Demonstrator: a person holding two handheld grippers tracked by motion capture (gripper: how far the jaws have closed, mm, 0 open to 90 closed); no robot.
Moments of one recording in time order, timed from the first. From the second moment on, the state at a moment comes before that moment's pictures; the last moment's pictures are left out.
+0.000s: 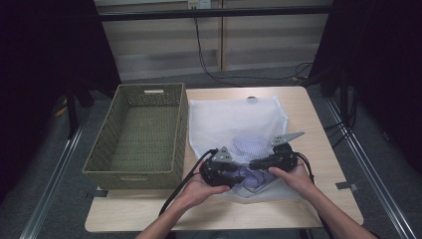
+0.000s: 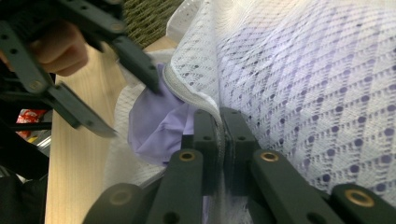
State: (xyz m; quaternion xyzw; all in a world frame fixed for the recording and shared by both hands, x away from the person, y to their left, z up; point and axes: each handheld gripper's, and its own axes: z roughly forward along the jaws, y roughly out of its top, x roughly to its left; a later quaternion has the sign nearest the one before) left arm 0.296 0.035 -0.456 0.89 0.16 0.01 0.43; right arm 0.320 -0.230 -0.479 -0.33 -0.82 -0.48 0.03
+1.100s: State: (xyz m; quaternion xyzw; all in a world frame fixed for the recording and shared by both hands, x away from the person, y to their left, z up) left arm 0.259 0.015 -0.494 0.93 0.09 0.00 0.36; right arm 0.293 -0.223 -0.447 -0.27 -0.81 -0.53 0.04
